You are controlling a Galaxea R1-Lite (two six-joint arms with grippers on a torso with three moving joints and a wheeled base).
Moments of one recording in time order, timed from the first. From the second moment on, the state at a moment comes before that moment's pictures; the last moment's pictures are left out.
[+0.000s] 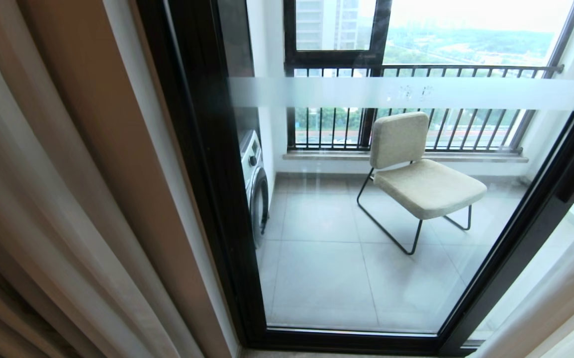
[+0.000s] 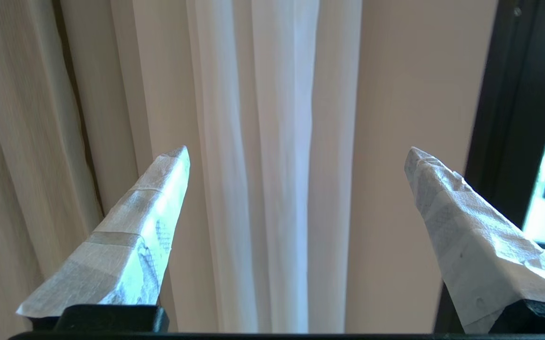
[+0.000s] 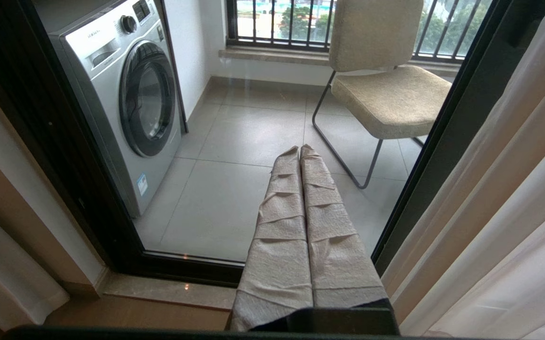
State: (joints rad) left arm 0.69 1.07 -0.95 -0.54 -0.35 -0.18; right arm 0.00 0.00 0.00 0.00 0.04 -0.04
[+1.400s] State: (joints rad) left arm 0.45 0.95 -0.82 -0.46 -0.34 -0.16; right arm 0.00 0.00 0.00 0.00 0.04 -0.04
